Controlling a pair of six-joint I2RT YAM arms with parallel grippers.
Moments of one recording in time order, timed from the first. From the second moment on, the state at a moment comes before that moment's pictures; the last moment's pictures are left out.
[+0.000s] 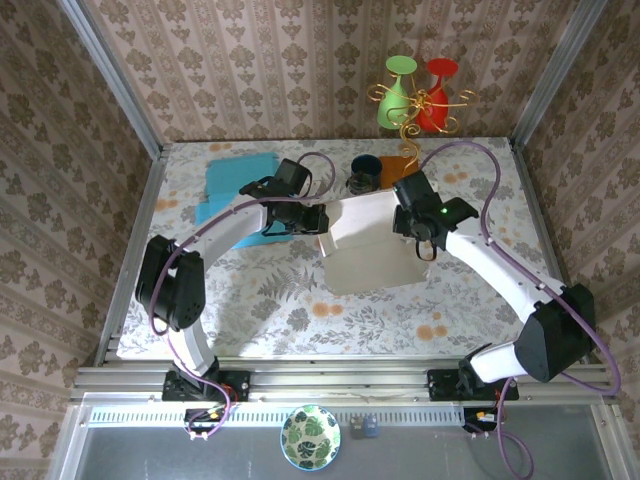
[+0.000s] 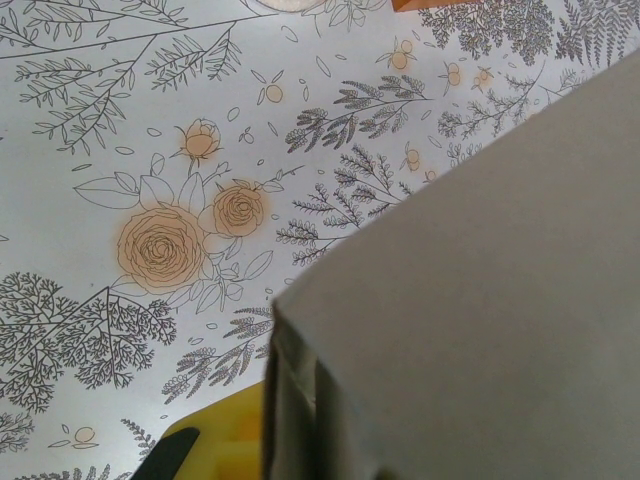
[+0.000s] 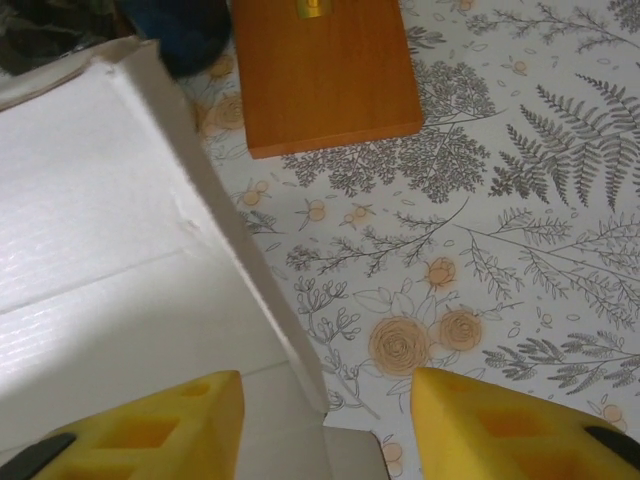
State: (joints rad) left arm -0.60 1.77 1.41 -0.66 0.39 -0.41; right arm 0.44 1.41 1.21 -0.79 0.33 0.54
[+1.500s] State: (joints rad) left arm -0.66 1.80 1.23 -0.52 0.28 -0.42; right arm 0.60 1.58 1.19 -0.89 0.43 0.69
